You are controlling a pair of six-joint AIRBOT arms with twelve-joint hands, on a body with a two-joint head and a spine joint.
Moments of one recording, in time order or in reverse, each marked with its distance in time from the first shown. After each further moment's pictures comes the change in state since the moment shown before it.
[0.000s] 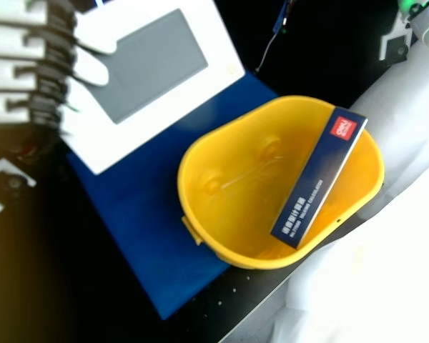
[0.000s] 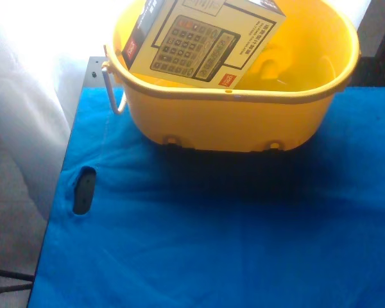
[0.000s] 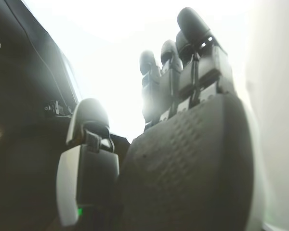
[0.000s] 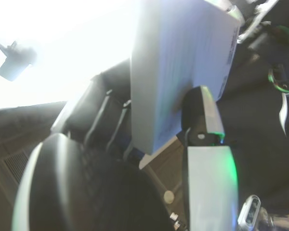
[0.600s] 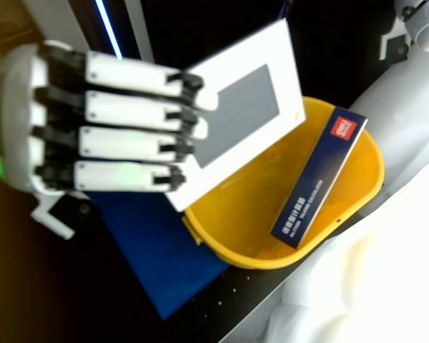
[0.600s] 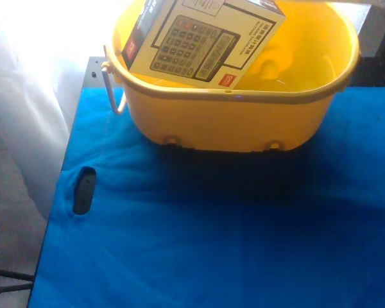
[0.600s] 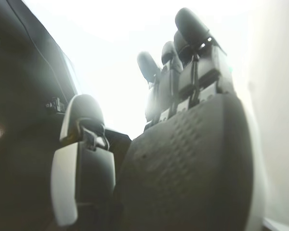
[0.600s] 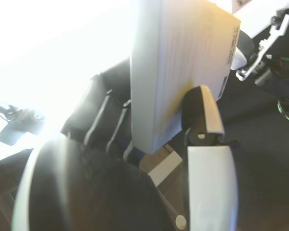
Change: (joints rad) left arm 0.000 0.002 -0.008 0.008 -0.018 0.000; right arm 0.178 -0.187 0.121 -0.009 0.323 -0.045
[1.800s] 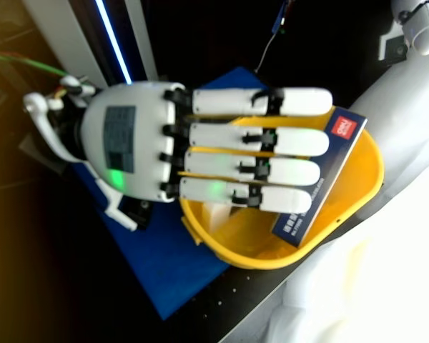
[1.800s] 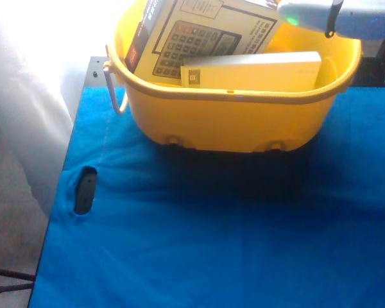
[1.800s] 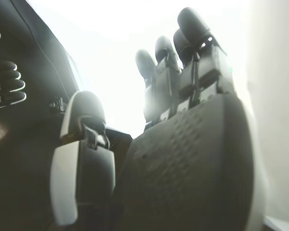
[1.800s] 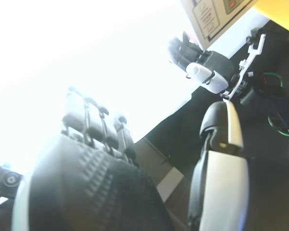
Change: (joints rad) left arm 0.000 -0.002 -0.018 0.012 -0.003 -0.001; right arm 0.055 -0.111 0.066 0.000 0.130 -0.003
